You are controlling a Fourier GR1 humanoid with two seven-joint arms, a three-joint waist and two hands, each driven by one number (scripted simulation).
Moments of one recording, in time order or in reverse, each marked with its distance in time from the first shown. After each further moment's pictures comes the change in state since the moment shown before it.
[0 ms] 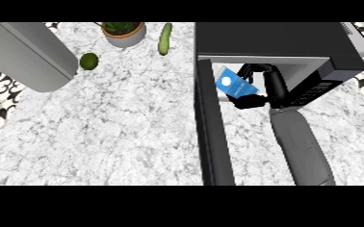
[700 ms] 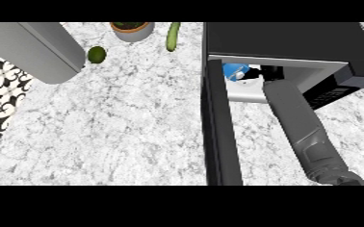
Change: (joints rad) left arm -0.046 -0.005 0.017 0.017 0.034 -0.050 -0.002; right arm -0.359 -0.057 -0.113 0.513 0.091 -0.283 -0.048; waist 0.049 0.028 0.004
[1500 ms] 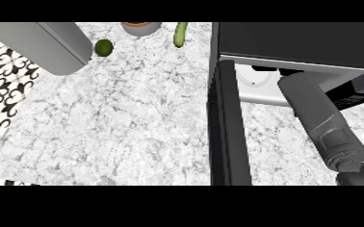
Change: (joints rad) left arm -0.091 0.035 -0.001 0.027 0.018 0.007 0.040; right arm -0.100 -0.116 -0.003 0.223 0.116 -0.333 -0.016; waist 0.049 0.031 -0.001
